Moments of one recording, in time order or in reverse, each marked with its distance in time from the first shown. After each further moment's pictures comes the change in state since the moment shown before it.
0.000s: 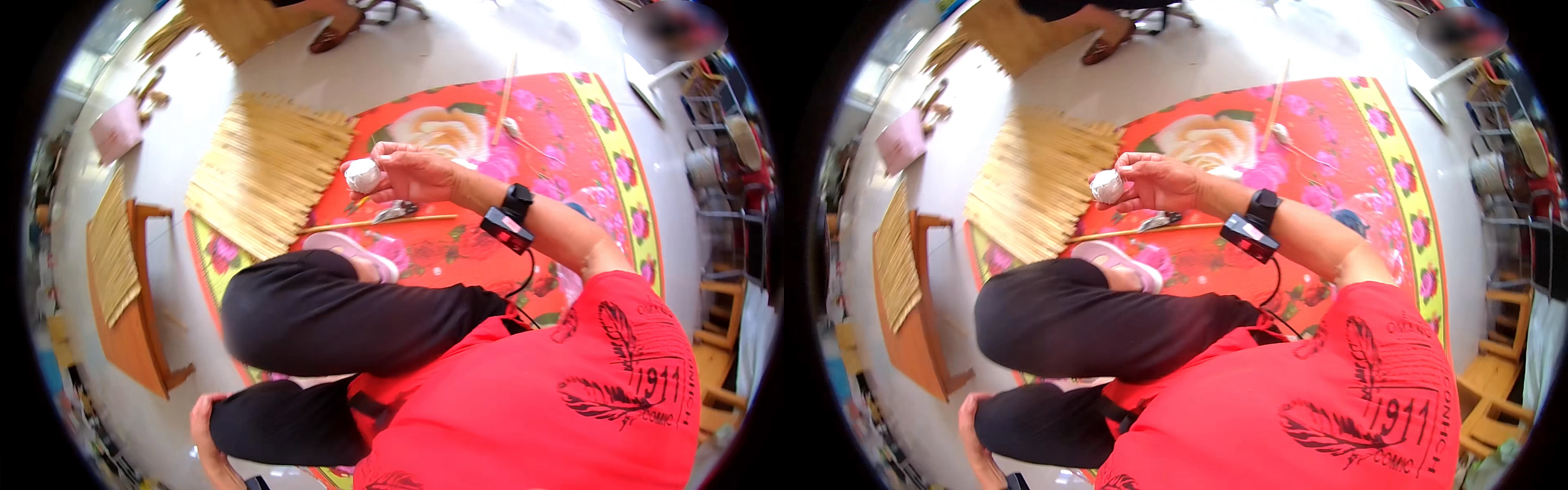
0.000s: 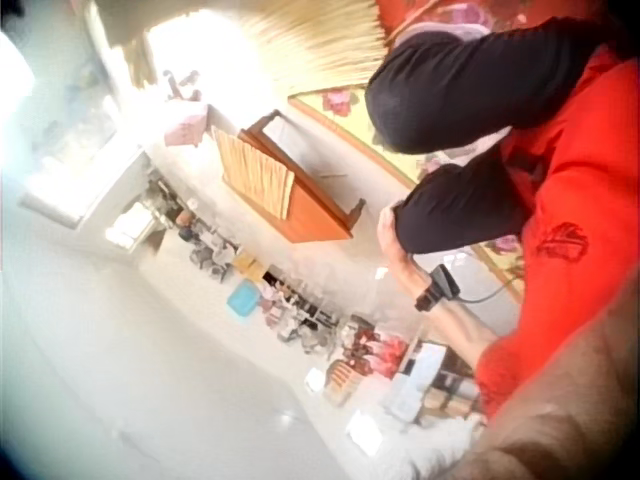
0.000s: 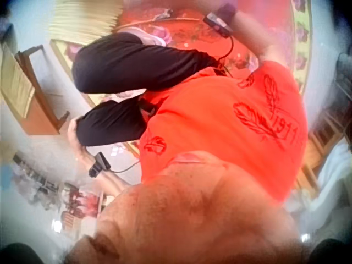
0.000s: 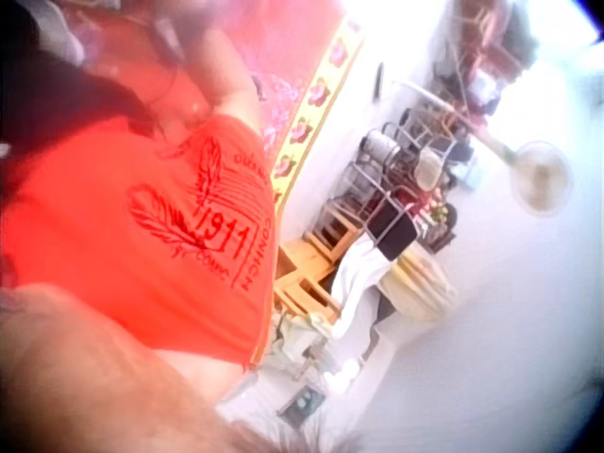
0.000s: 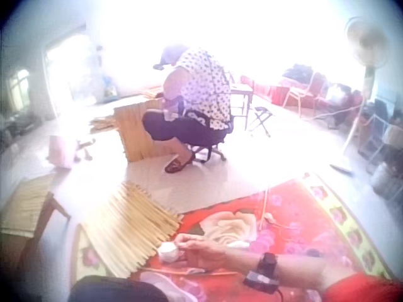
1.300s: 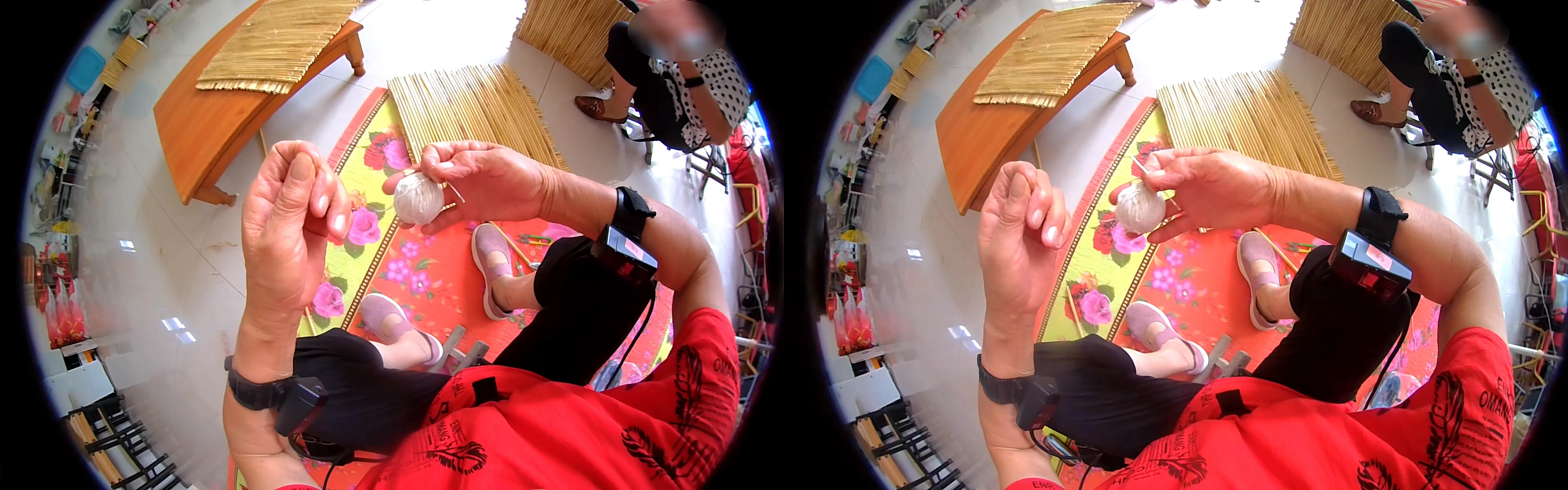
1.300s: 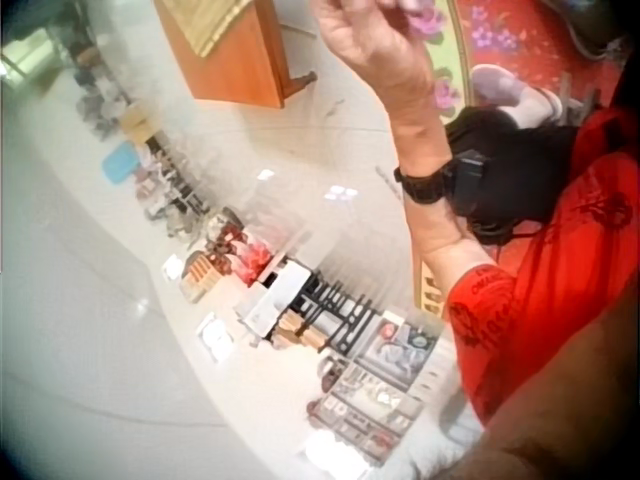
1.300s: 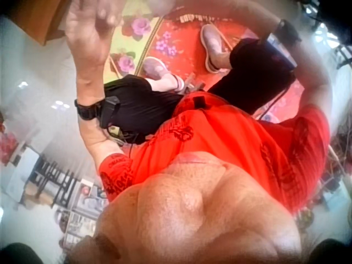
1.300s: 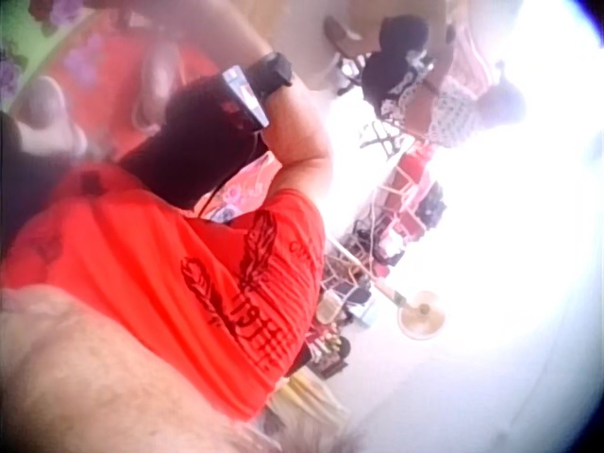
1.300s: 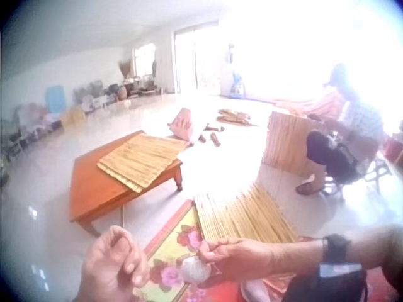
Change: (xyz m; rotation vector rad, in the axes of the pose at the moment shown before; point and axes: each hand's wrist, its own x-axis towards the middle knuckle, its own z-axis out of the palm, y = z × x) left_hand 0.046 0.046 -0.026 -0.899 0.138 0.678; right_hand 0.254 0.154 0.234 -0.287 -0.293 0.805
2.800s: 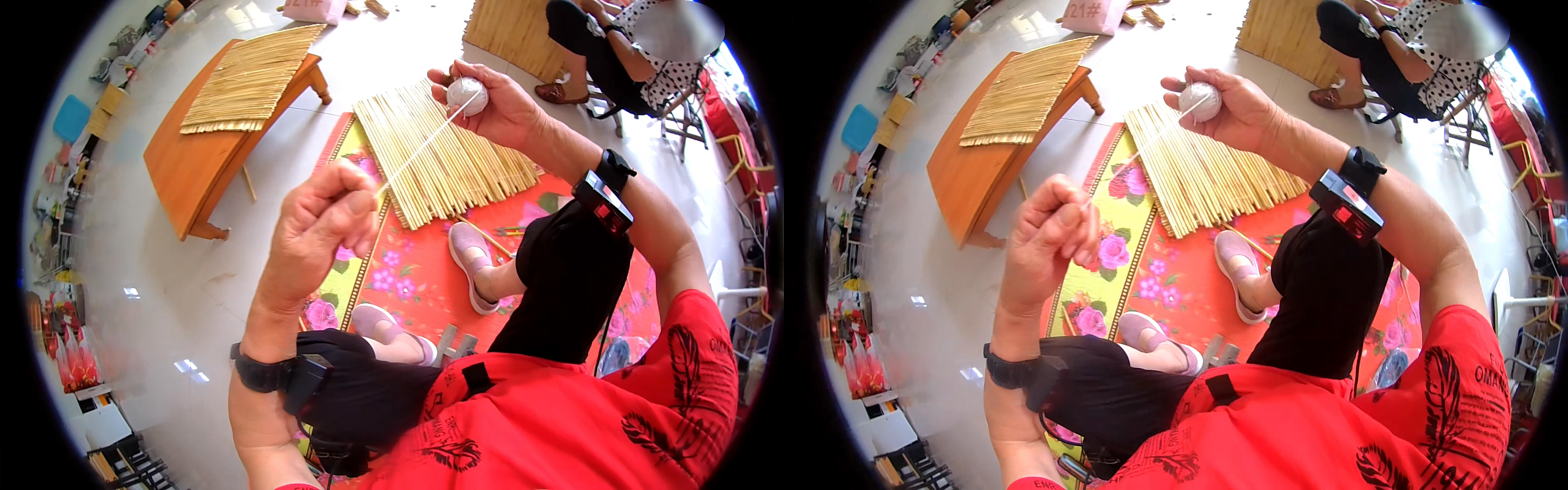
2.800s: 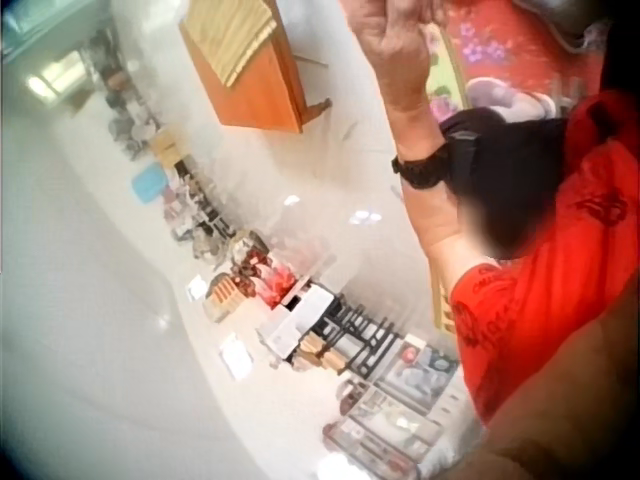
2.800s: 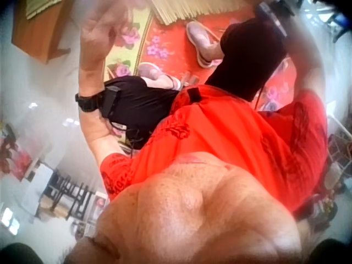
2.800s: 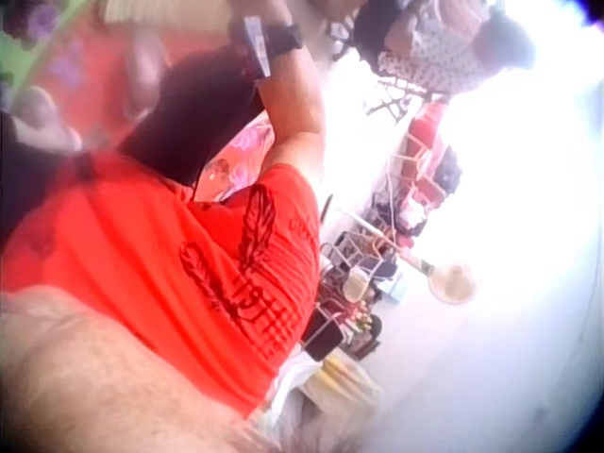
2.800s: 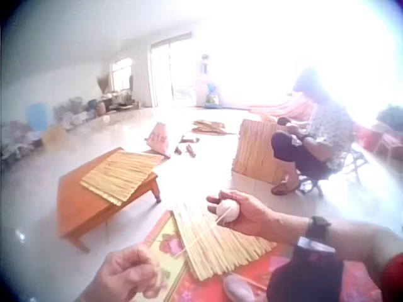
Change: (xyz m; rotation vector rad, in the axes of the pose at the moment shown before) left_hand -0.004 -0.013 0.050 0.193 -0.423 -0.111; right_hand -0.069 -0.060 -0.056 0.103 0.235 -0.531
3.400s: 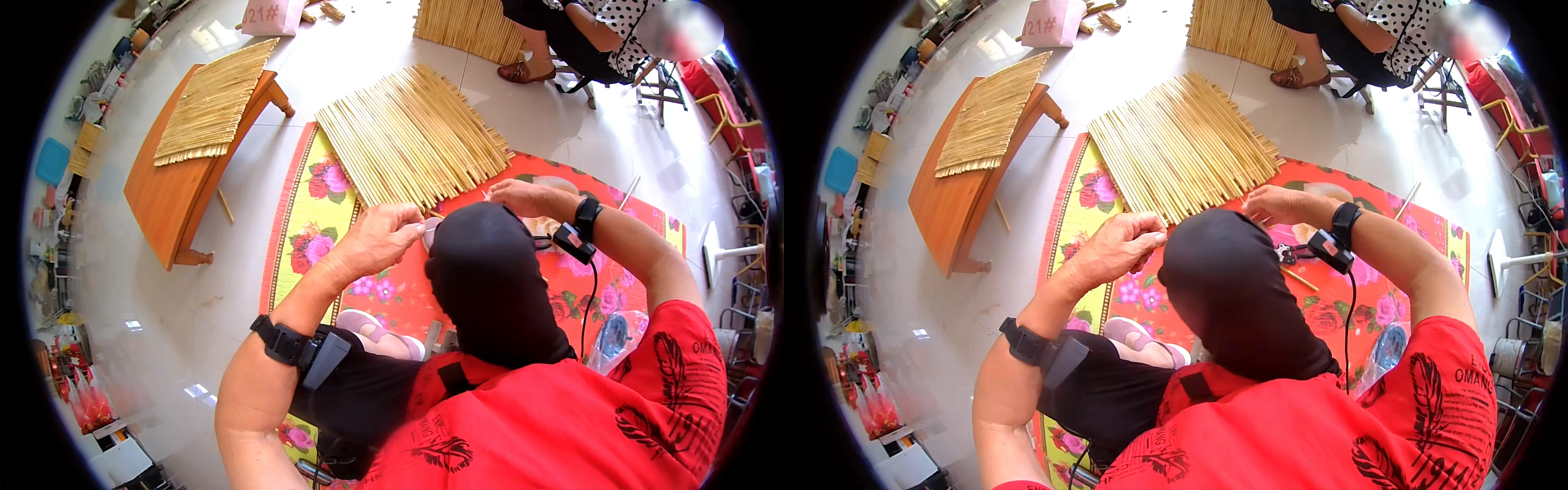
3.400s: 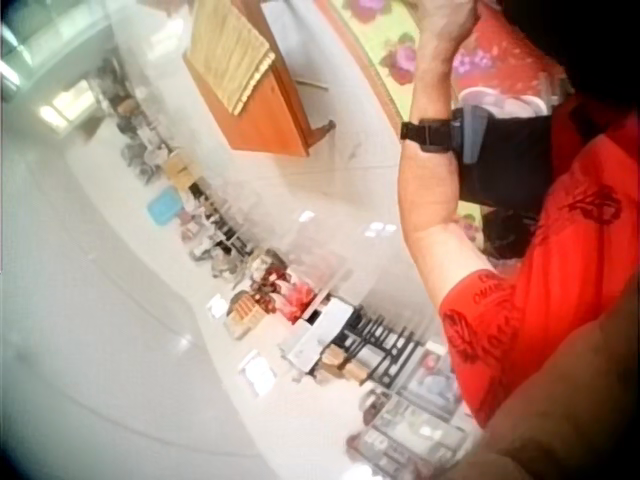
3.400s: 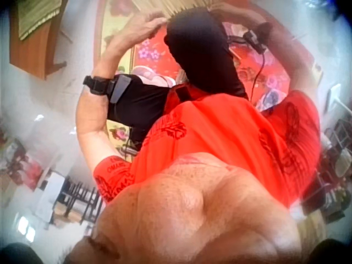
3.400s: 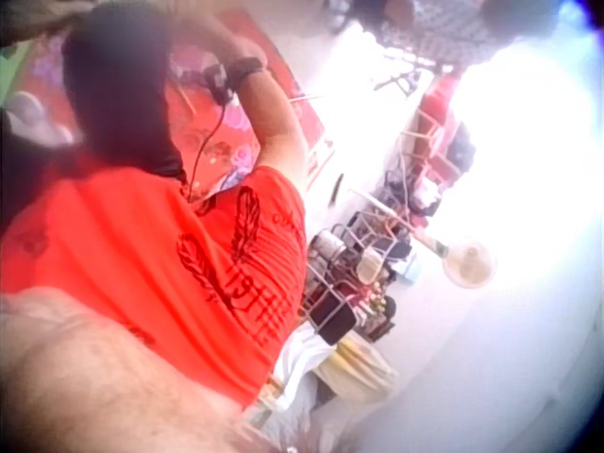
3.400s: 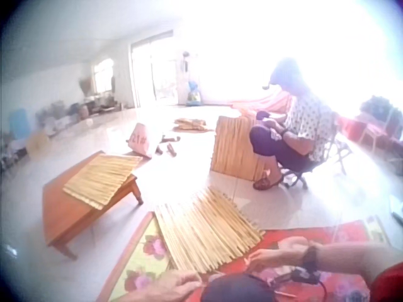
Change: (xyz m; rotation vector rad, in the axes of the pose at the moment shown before) left_hand 0.059 -0.099 0.046 0.614 -0.326 -0.461; right_hand -0.154 0.054 -0.195 -0.814 0.278 0.452
